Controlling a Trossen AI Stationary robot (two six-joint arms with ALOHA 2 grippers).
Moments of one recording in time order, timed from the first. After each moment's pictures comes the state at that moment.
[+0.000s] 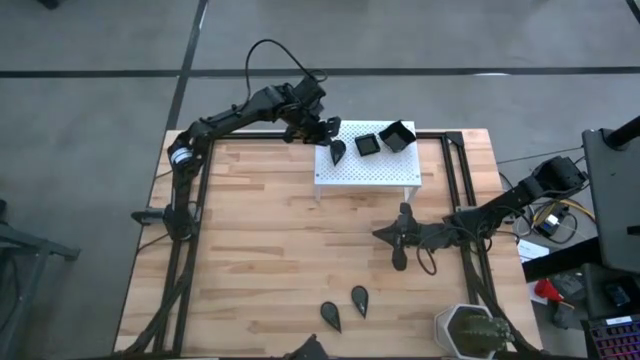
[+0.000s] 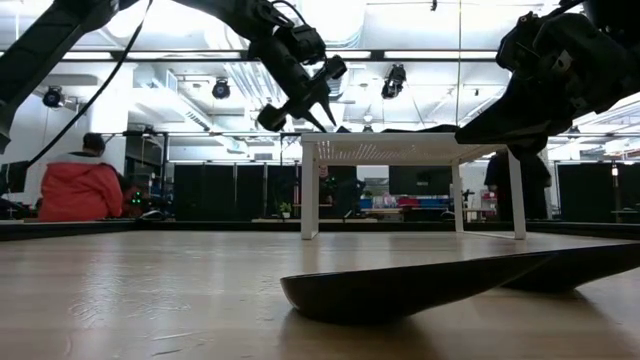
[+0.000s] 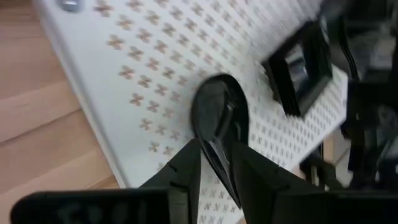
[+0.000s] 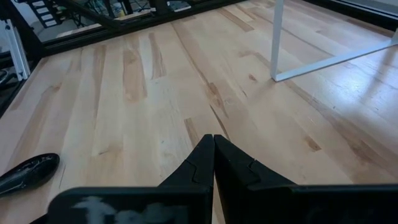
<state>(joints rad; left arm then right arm) 0.57 1.97 1.96 -0.94 0.37 -0.84 0.39 1.17 0.28 0.45 0.53 0.47</state>
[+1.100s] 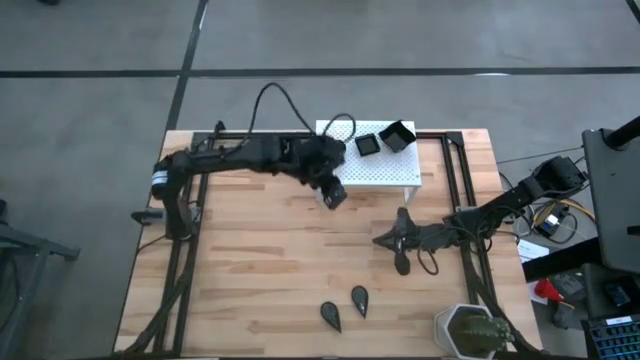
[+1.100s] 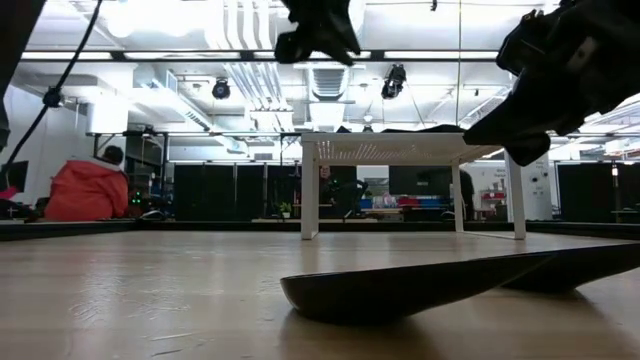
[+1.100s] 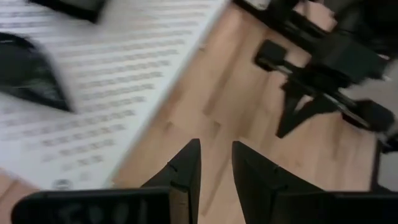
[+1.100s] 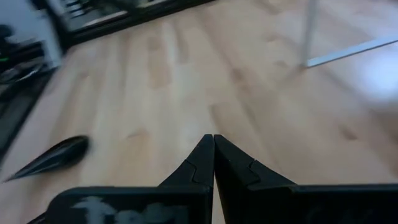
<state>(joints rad) 0.13 1.79 1.88 -0.89 0.01 -0.44 0.39 1.17 0.28 0.44 0.41 0.50</state>
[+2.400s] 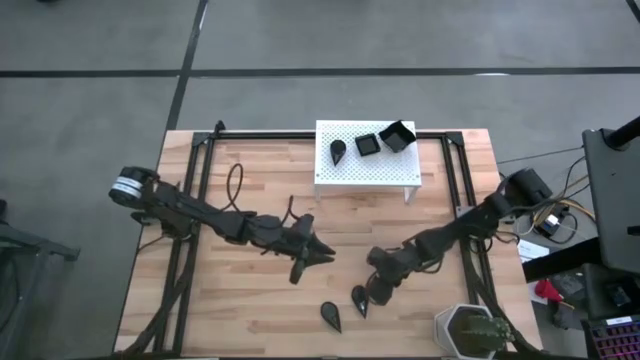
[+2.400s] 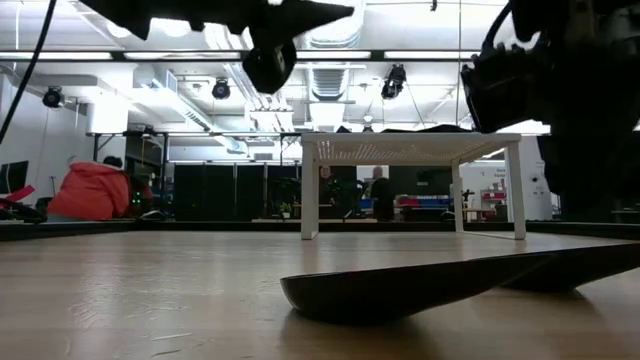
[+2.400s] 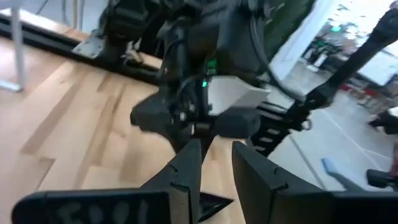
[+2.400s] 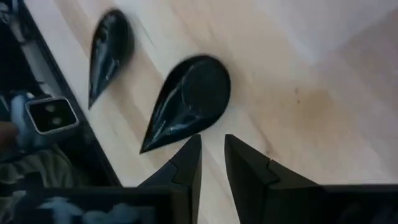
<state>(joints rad) -0.26 1.52 0.83 0.56 -0.02 -0.45 0.45 1.59 0.77 -0.12 -0.14 1.27</state>
